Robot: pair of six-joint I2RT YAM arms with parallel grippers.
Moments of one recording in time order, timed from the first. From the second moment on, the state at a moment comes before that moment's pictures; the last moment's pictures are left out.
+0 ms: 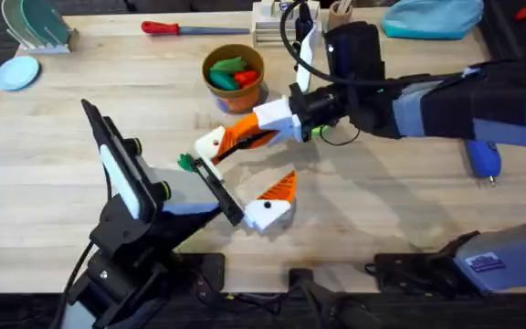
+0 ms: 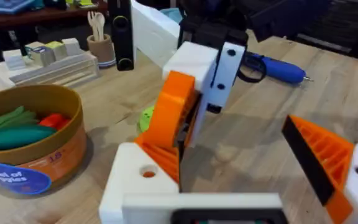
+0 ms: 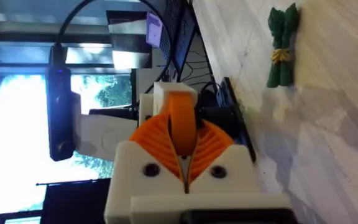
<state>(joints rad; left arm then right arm) -0.60 0.01 0.01 -0.05 0.31 -0.06 0.54 1.69 0.84 0.27 -1.26 0.89</state>
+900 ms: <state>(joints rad) -0.60 0.01 0.01 -0.05 0.34 -0.05 0.55 1.71 0.84 0.28 -1.28 0.89</state>
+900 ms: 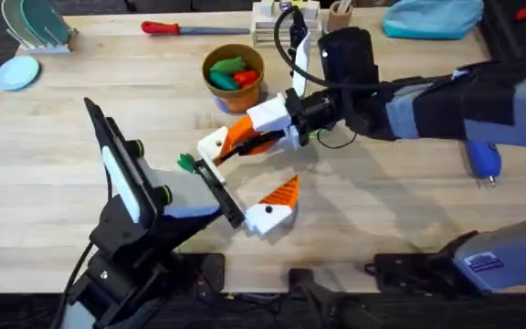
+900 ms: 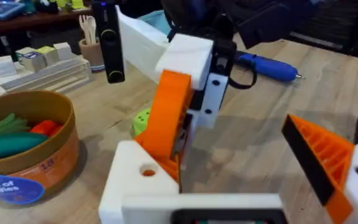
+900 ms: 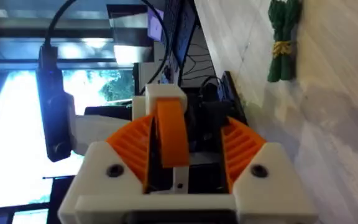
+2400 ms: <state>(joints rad) -0.61 0.01 0.01 -0.05 0.38 -0.03 0.47 1.60 1.37 -0.77 -0.30 0.12</state>
